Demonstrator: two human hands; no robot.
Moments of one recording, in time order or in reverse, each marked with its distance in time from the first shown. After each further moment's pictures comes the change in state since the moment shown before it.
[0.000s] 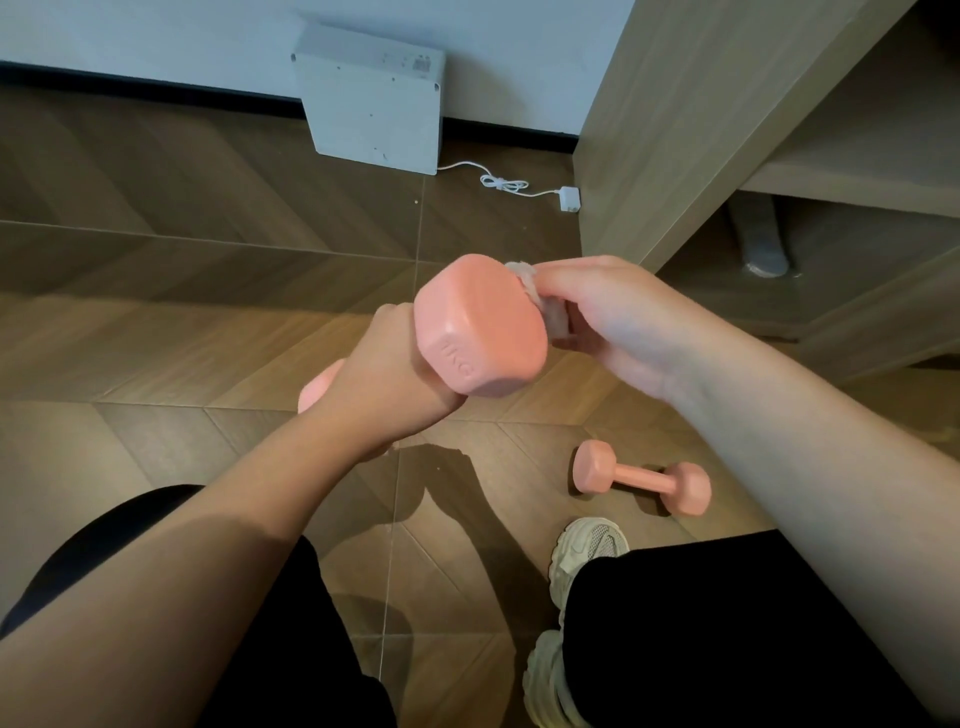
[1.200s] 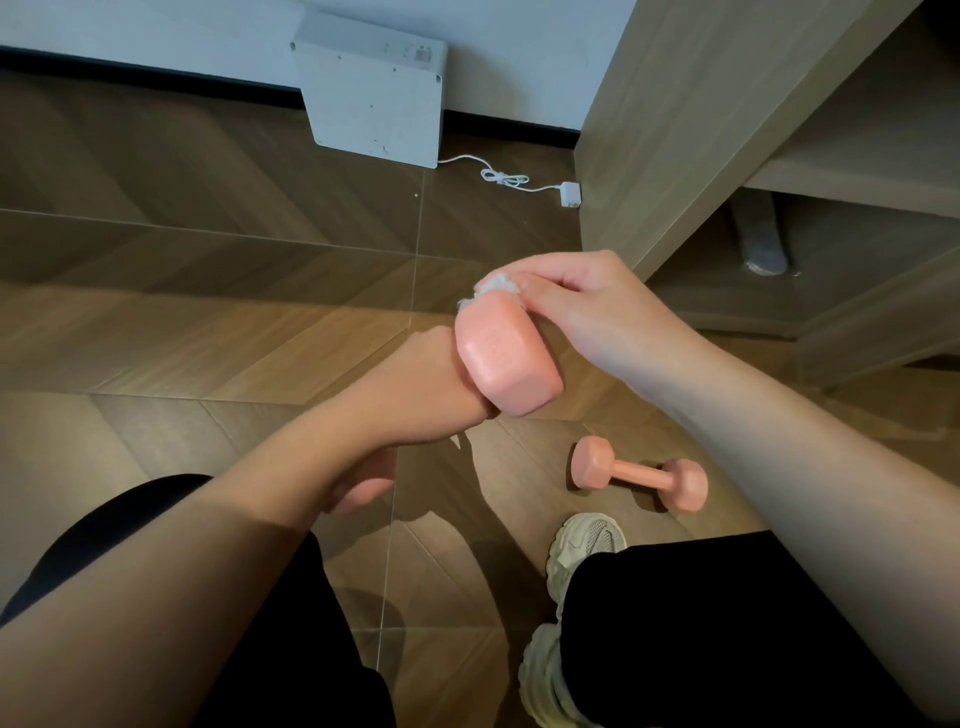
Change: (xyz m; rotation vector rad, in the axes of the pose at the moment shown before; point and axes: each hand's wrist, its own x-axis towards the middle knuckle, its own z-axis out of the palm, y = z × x) left_hand 0.004 0.008 0.009 0.114 -0.293 -0.115; right_hand 0.001 0.008 0.005 -0.269 -0.002 -0.263
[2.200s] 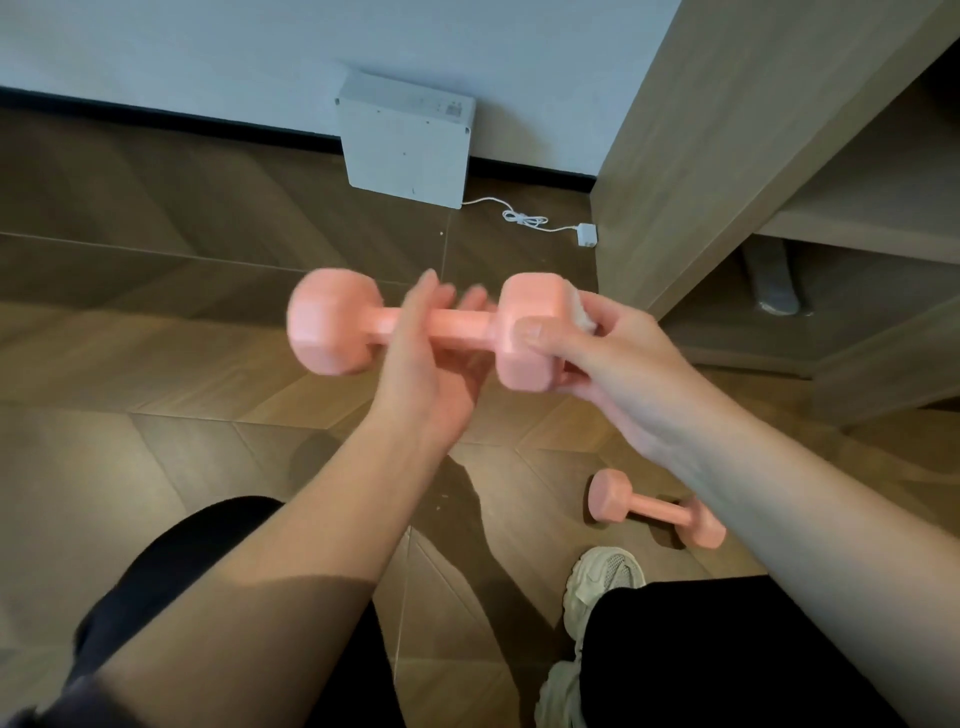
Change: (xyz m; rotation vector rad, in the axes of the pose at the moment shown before) left_hand 0.012 0.006 -0.011 -1.887 0.481 -0.246; right_hand -0.016 -0.013 0.017 0.518 0.099 0.165
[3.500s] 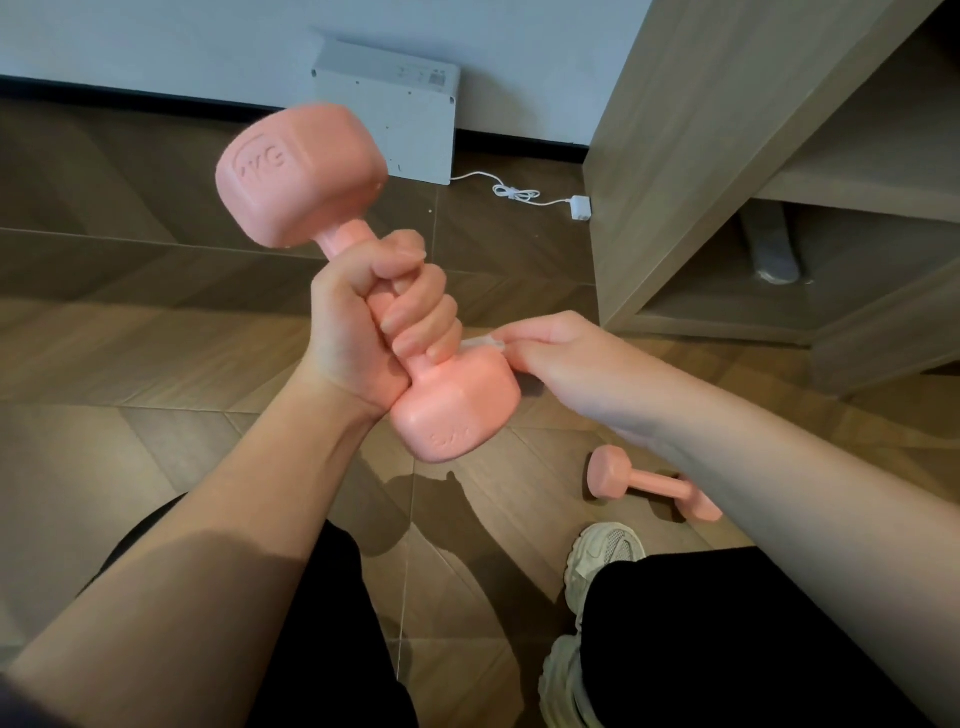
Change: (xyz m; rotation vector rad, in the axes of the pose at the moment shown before) left_hand -0.002 0.037 -0.010 0.303 -0.698 0.002; right_hand 0.004 0.009 0.005 -0.482 -0.292 0.013
